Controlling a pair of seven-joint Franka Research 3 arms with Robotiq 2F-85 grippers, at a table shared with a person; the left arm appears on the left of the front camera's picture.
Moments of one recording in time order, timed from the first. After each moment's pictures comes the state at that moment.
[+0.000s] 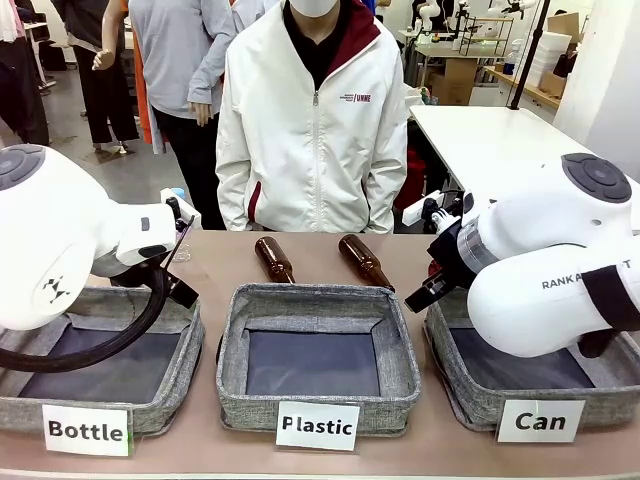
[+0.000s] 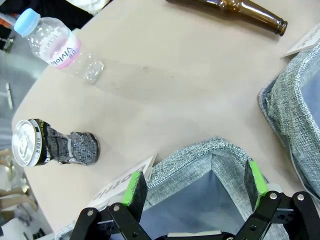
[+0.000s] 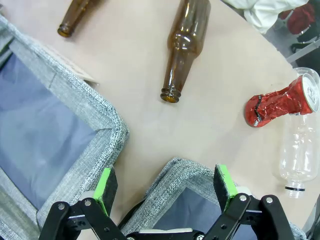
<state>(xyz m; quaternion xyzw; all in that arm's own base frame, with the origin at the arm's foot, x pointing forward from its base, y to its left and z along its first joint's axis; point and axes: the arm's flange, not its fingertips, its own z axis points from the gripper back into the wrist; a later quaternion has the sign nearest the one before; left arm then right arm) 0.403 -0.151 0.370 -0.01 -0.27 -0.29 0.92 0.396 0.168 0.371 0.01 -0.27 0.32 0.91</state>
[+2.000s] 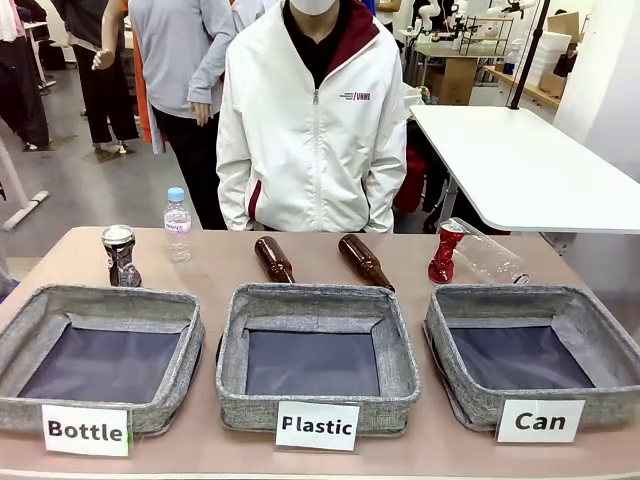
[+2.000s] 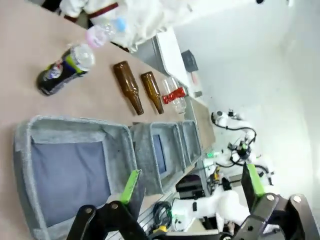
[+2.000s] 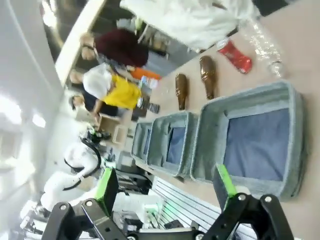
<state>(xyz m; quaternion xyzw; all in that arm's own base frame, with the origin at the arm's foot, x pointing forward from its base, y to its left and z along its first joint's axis) 0.318 0.163 0.441 -0.61 -0.26 0.07 0.75 0.230 -0.232 0.463 0.55 -0.30 -0.07 0.78</state>
